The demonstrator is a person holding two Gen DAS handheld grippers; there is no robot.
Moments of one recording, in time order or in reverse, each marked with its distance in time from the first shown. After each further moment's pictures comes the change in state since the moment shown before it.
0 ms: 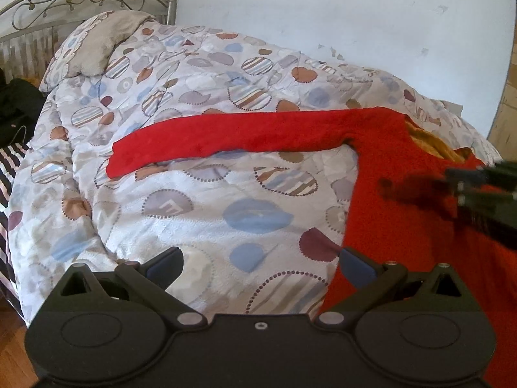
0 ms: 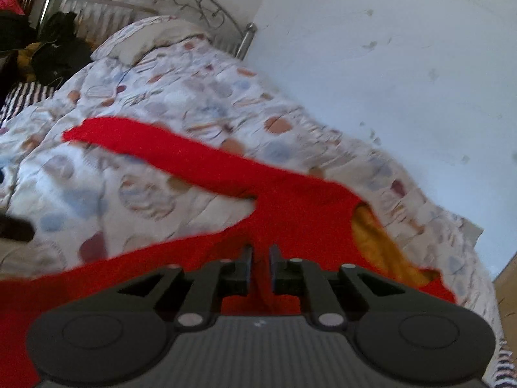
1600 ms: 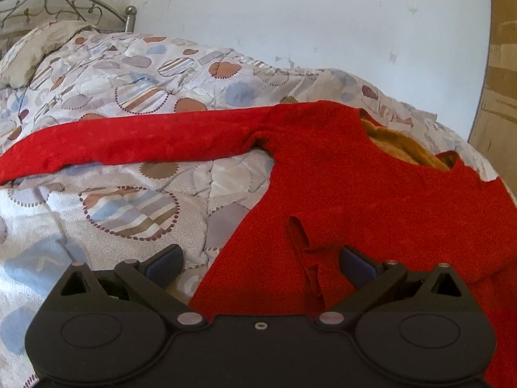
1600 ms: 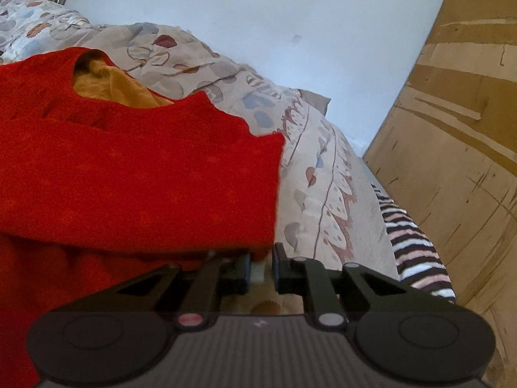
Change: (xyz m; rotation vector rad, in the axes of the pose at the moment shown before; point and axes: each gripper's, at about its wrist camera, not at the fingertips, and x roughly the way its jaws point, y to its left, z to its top) left arm 0.137 -0.113 0.004 0.010 -0.109 -0.122; right arm 0.015 -0.197 -0.158 0.311 0.272 -0.546
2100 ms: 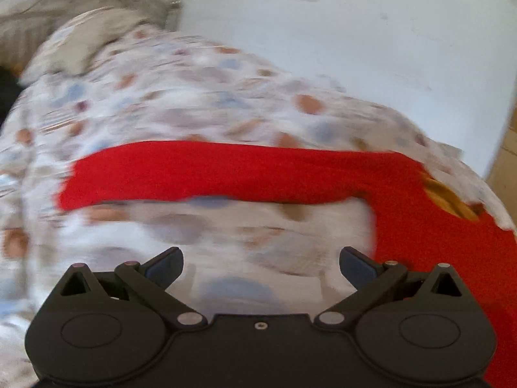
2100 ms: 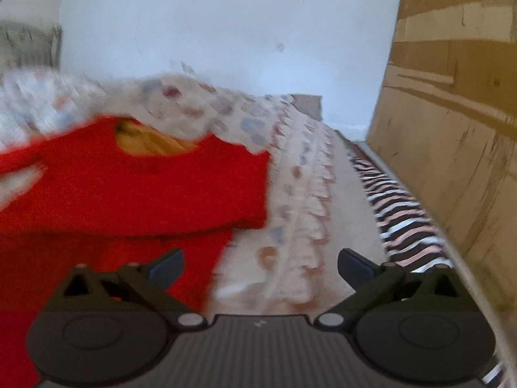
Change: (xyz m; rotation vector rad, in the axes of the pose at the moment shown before) left arm -0.063 0.140 0.039 -0.133 0.005 0.075; right arm -0.150 -0.032 -0.014 0.248 -0.059 0.194
